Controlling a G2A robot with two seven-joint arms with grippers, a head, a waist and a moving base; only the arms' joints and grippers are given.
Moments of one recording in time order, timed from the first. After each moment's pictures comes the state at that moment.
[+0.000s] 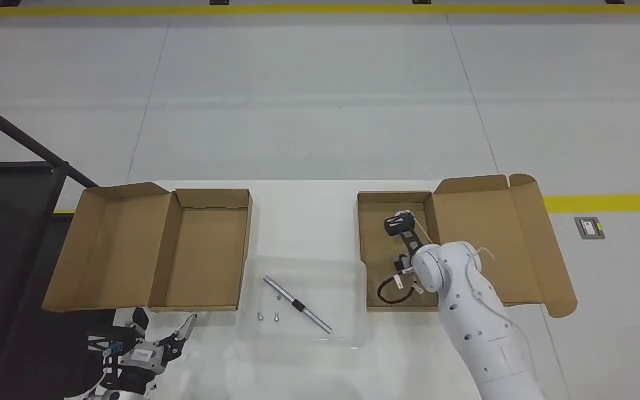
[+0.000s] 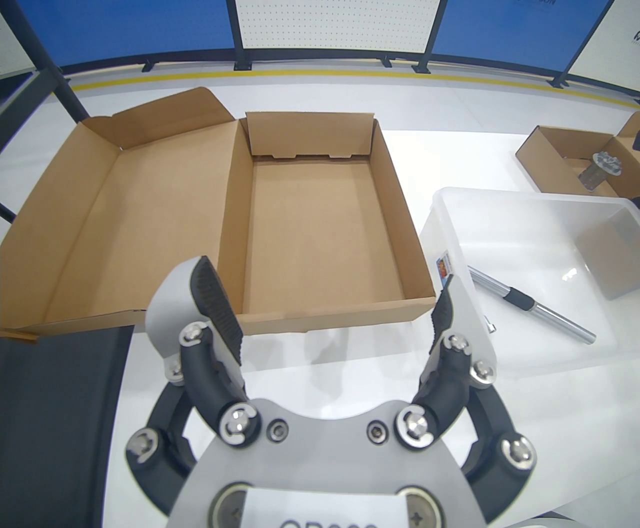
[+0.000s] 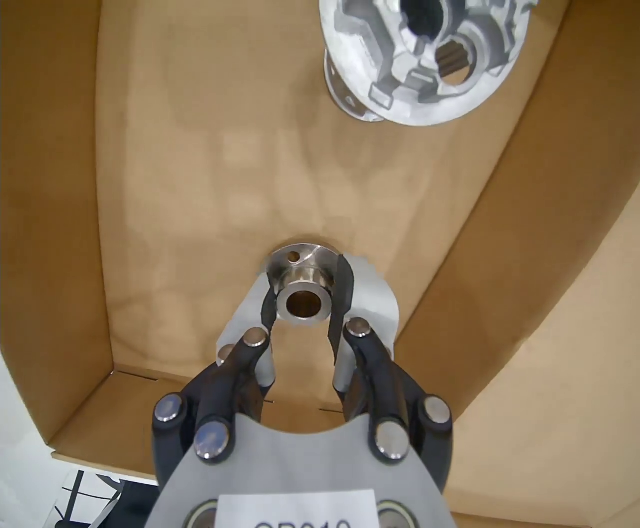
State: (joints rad) left arm 1.84 -1.16 -1.75 -1.86 1.15 -0.14 0.15; right arm -0.73 -1.45 1.27 -1.15 -1.40 -0.08 1.07
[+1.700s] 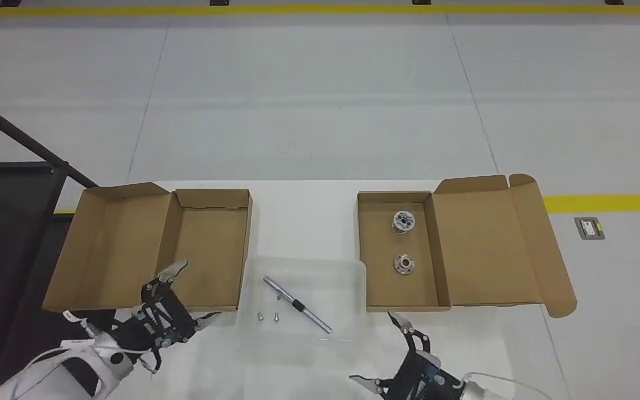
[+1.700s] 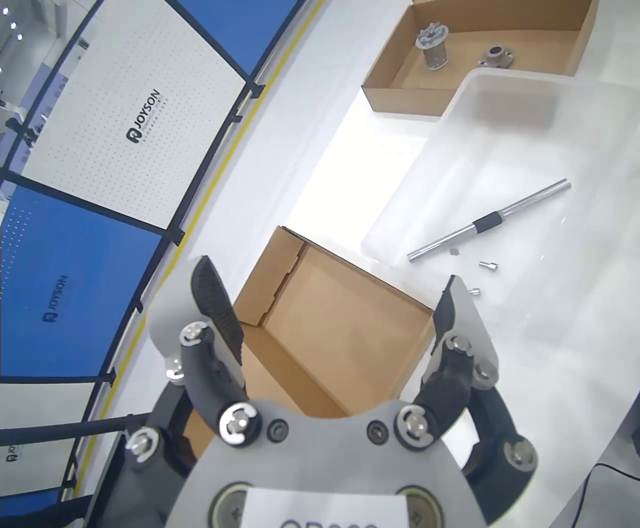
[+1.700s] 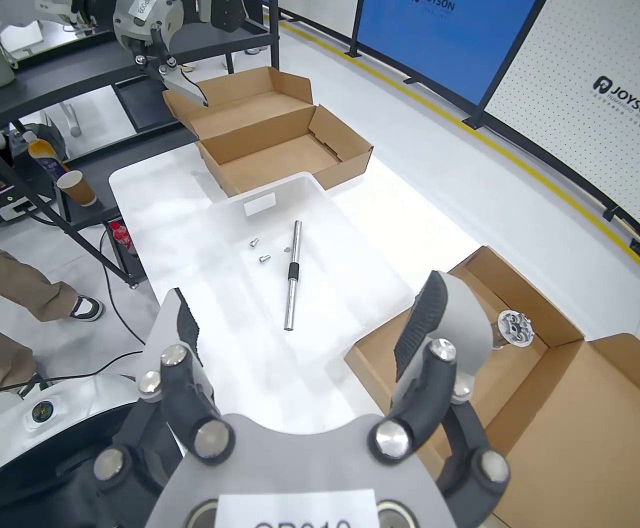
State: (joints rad) left arm 1.62 -1.07 -1.88 -2.13 1.79 -0.78 0.06; right arm -1.74 -1.32 1.46 -2.25 -1.59 -0.72 0.18
